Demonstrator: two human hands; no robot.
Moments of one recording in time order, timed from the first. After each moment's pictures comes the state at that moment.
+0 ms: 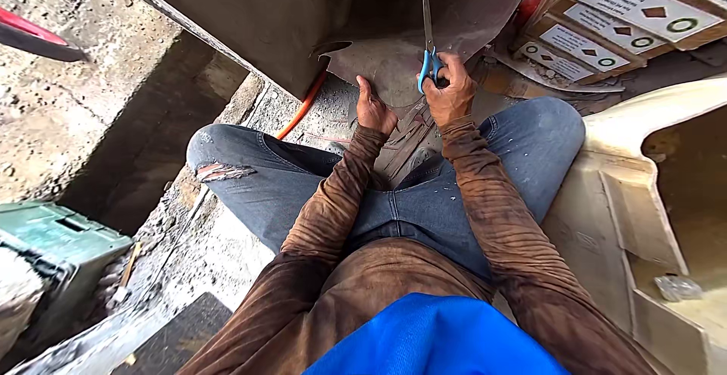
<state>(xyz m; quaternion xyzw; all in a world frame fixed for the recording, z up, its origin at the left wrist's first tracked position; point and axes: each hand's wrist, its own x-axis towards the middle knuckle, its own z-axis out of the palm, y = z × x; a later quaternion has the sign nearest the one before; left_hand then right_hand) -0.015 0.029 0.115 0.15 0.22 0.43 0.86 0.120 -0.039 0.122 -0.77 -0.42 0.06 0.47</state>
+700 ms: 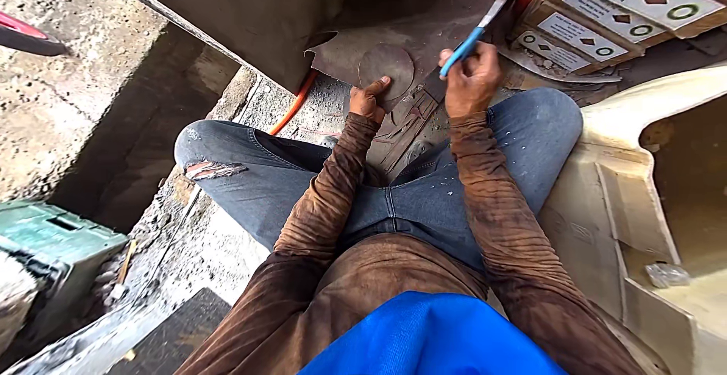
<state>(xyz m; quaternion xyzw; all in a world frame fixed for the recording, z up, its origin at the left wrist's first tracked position) -0.014 0.035 0.113 0.20 0.37 0.44 0.79 0.129 -0.055 0.141 -0.73 -0.32 0.10 0.59</state>
